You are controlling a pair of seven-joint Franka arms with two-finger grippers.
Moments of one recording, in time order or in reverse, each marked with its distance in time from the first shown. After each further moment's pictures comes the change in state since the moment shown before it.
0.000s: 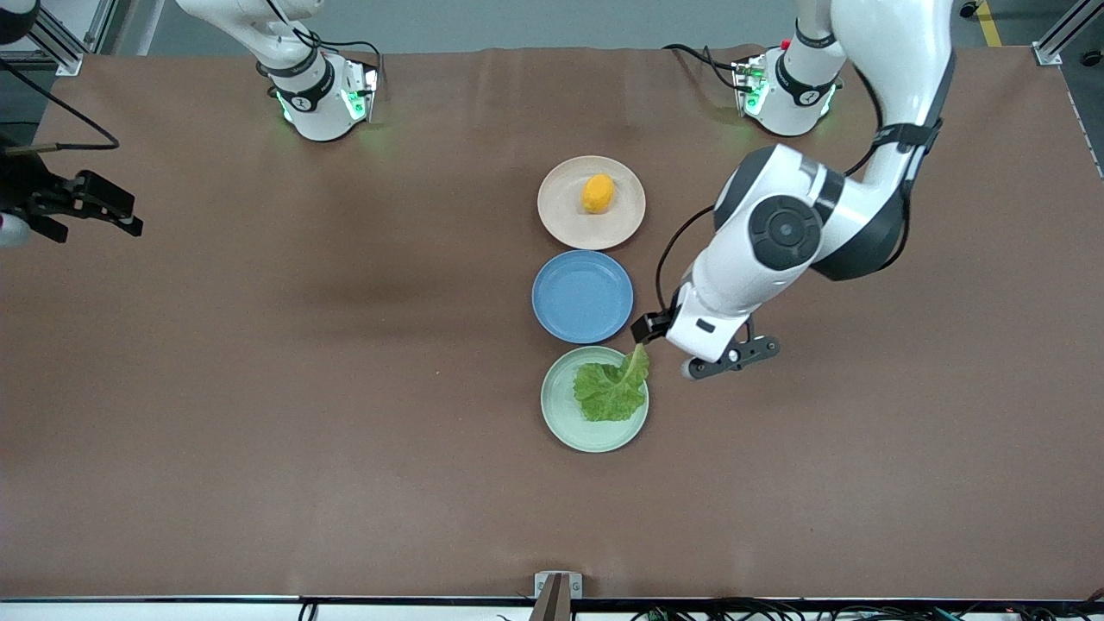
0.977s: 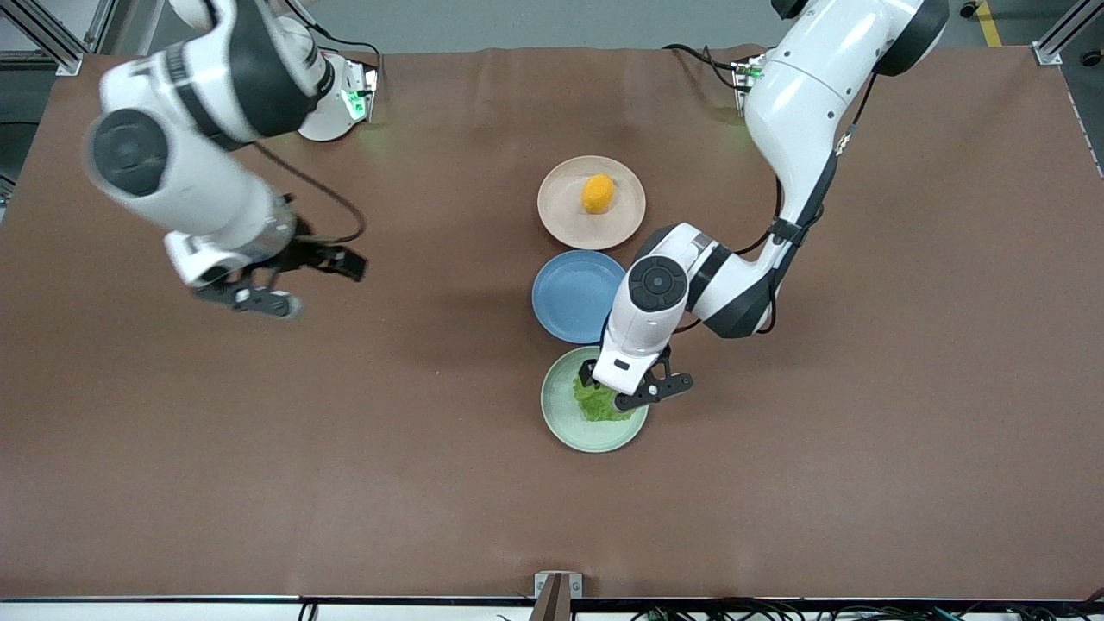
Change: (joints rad) left arm -0.092 0.287 0.003 0.062 0.226 0.302 -0.151; right arm 0.446 0.159 0.041 -0.072 0.074 0.169 0.831
